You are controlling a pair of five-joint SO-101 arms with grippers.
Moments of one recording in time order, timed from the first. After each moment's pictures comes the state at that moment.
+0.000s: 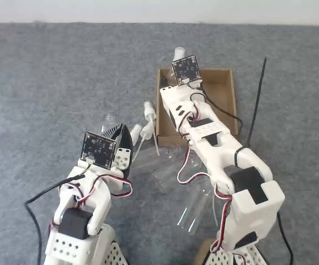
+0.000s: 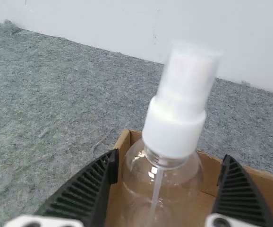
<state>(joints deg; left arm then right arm) 10.4 -94.6 85.5 44.9 0.4 -23.1 14.3 30.1 -13.9 1.5</state>
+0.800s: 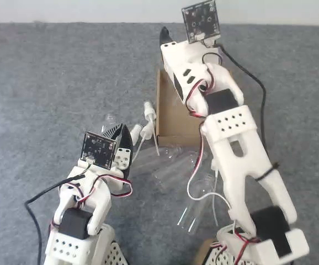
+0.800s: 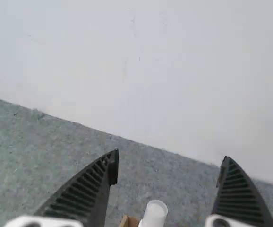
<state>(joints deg) 10.4 -94.6 85.5 44.9 0.4 -23.1 -9.3 8.3 22.3 1.5</state>
